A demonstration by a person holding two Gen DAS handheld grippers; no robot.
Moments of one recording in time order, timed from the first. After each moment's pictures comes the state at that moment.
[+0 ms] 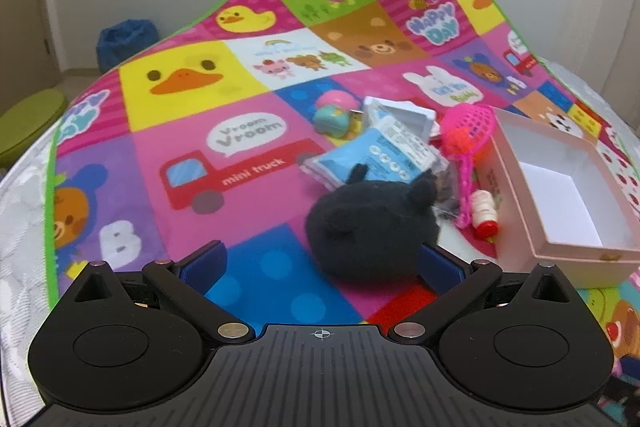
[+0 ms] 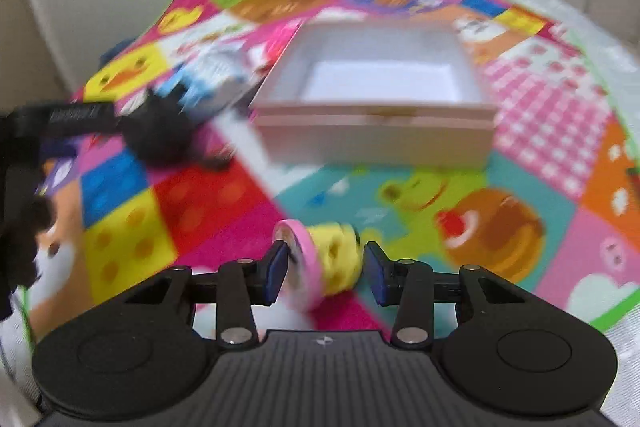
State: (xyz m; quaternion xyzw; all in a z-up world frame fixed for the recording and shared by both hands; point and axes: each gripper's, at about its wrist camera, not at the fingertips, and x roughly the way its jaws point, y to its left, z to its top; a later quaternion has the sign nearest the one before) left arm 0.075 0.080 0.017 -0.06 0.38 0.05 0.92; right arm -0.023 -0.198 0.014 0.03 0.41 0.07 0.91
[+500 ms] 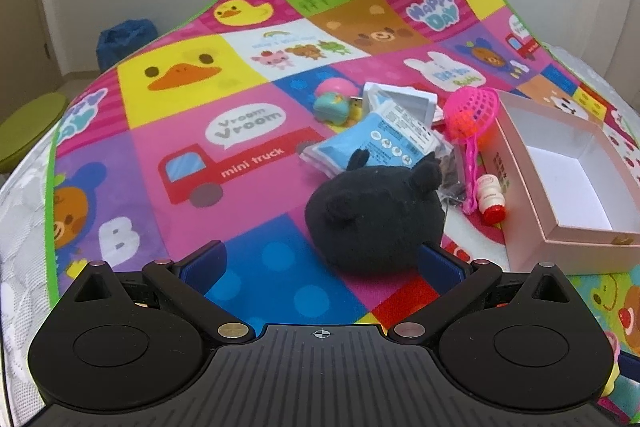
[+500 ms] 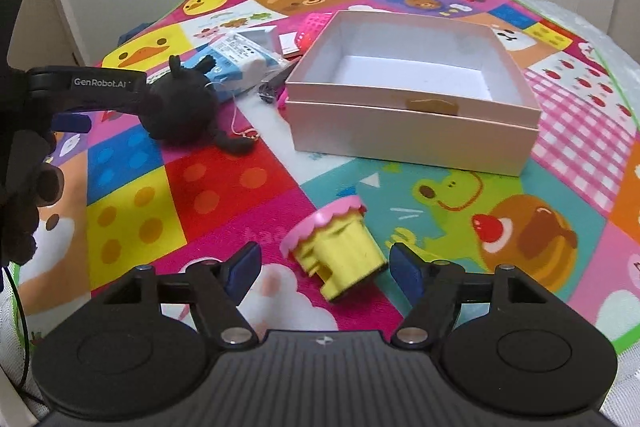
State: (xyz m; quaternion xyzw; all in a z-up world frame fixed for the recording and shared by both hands) left arm 0.077 0.073 0.010 -0.04 0.39 0.05 0.92; right arm -0.021 -0.173 -0.004 0.00 0.41 0.11 0.90
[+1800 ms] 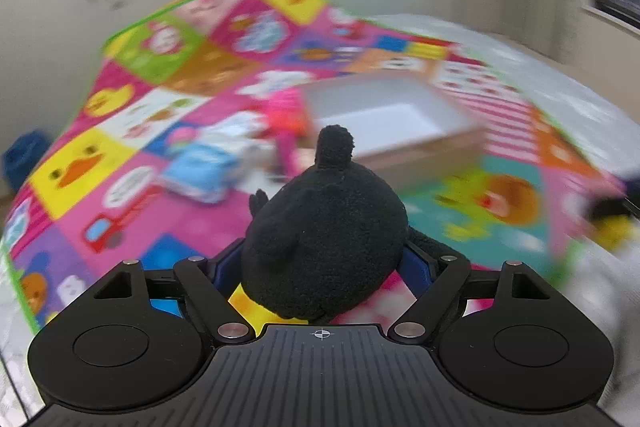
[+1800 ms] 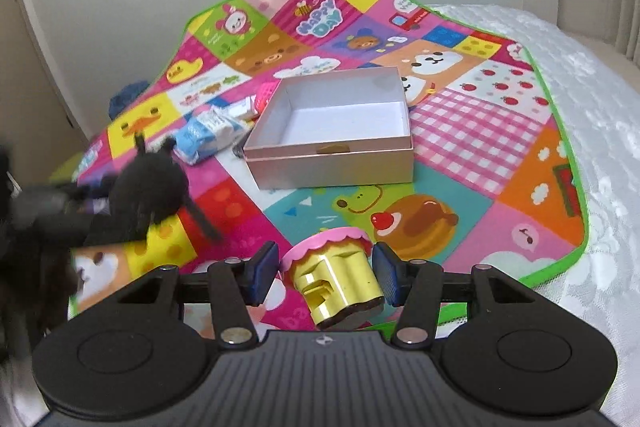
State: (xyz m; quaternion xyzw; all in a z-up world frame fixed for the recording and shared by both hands) left arm -0.037 -0.013 0.051 0.10 0.33 -0.17 0.92; right arm -0.103 -0.265 0.084 0.09 0.38 0.07 0.92
